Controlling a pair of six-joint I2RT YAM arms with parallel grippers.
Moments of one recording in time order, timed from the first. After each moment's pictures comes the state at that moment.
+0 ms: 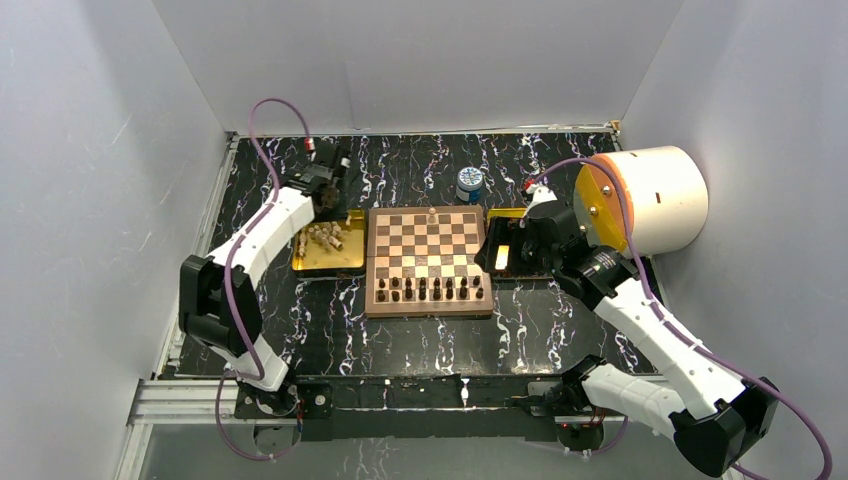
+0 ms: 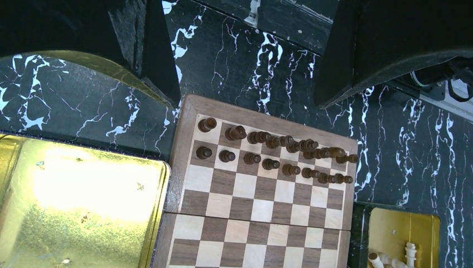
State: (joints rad) left arm -0.41 1.64 1.41 -0.80 -0.35 -0.35; right arm 0.62 0.96 0.96 -0.68 0.01 0.54
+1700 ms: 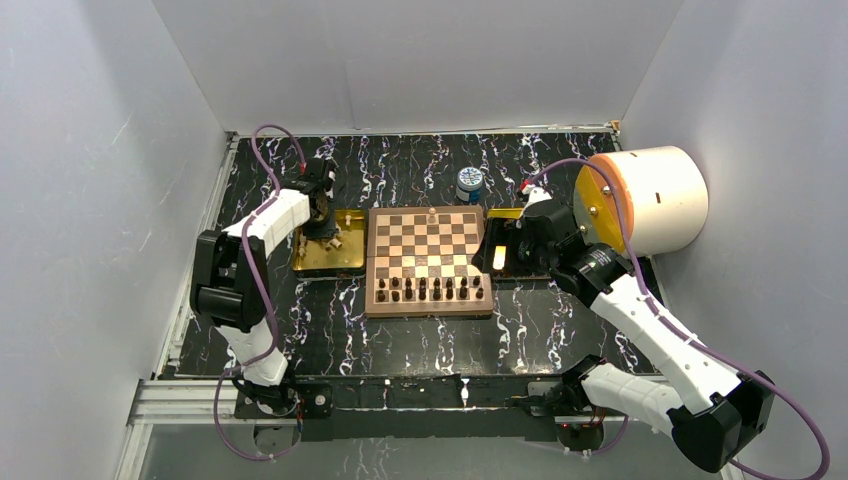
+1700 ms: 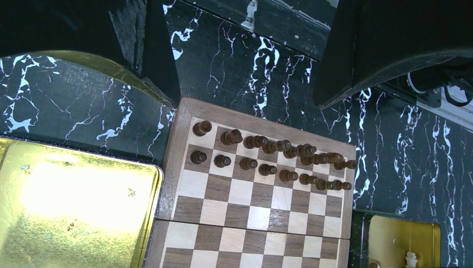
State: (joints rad) left arm -0.22 1.77 1.25 -0.69 -0.21 -0.28; right arm 0.62 0.99 0.96 -0.68 -0.01 0.55
